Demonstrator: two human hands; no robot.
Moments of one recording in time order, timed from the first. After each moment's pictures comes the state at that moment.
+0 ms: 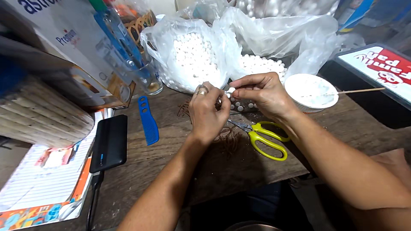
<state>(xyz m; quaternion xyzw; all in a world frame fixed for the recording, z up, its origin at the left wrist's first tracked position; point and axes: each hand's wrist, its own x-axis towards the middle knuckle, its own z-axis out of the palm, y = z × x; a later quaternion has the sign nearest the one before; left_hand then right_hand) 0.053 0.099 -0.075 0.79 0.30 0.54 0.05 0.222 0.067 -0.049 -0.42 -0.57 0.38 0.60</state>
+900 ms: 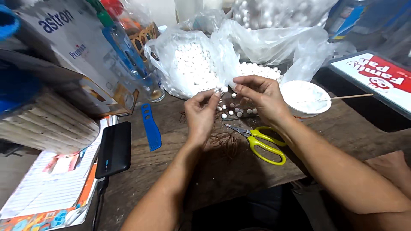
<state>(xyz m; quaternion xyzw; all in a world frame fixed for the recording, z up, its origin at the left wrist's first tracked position) 0.047 0.088 -0.054 0.63 0.34 0.54 0.44 0.218 0.064 -0.045 -0.46 -0.56 0.31 0.61</state>
